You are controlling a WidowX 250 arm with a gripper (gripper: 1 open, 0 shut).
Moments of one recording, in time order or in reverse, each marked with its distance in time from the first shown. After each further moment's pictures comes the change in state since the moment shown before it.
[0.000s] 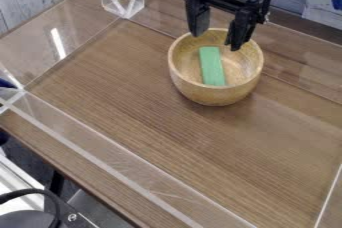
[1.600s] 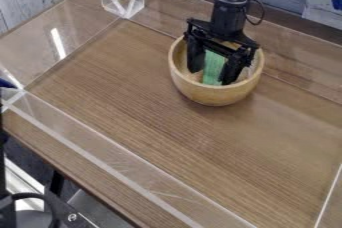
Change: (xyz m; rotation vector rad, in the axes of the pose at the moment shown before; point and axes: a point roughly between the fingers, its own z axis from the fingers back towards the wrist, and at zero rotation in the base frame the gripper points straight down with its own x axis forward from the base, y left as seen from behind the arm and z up) arm 0.041 0.022 -0.086 0.024 0.134 0.009
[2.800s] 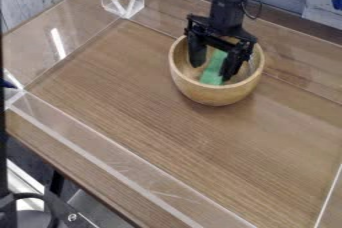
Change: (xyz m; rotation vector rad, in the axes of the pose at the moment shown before) arm 0.007 0.006 -0.001 -0.016 -0.008 -0.006
